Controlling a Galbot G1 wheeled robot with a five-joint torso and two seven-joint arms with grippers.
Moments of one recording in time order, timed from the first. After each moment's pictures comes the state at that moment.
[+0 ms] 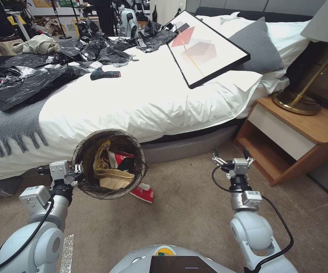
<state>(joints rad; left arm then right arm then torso) 1.65 -1.49 -0.86 -2.50 -0.33 0.58 -0.03 -1.54 1.32 0.53 2.12 0.05 0.09 0.22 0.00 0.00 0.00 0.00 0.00</state>
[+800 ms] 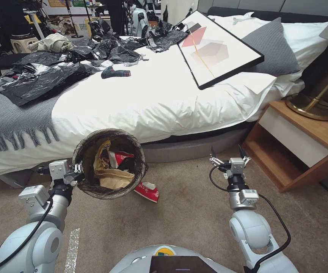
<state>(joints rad) 1.65 -1.48 -0.87 -2.50 -0.36 0.59 -0.04 -1.53 1.29 0.51 2.11 0.05 0.08 0.22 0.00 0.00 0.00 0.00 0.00</state>
